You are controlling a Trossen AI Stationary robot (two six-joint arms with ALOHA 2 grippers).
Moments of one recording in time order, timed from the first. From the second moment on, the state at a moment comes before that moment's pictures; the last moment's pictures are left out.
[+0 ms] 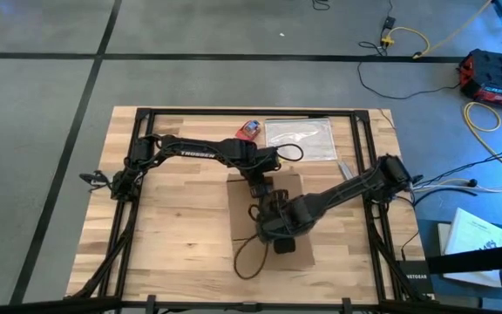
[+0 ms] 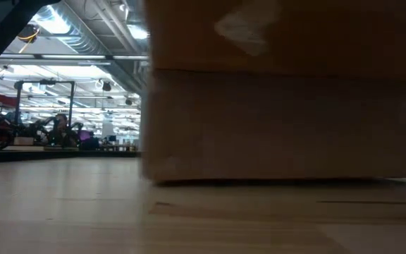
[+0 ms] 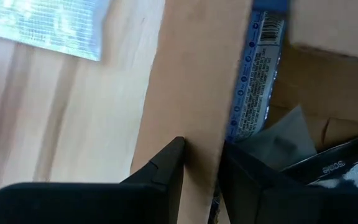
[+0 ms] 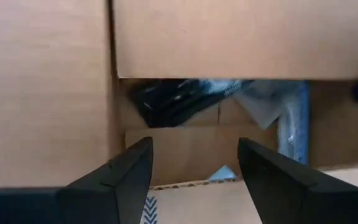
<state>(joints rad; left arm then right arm) 0.11 2.12 1.77 -0.87 -0.10 -0.16 0.39 1.90 1.60 -1.13 0.19 0.28</state>
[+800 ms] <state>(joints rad) 0.11 2.12 1.77 -0.87 -0.09 -0.07 0.39 1.90 1.80 -1.44 0.27 0.21</state>
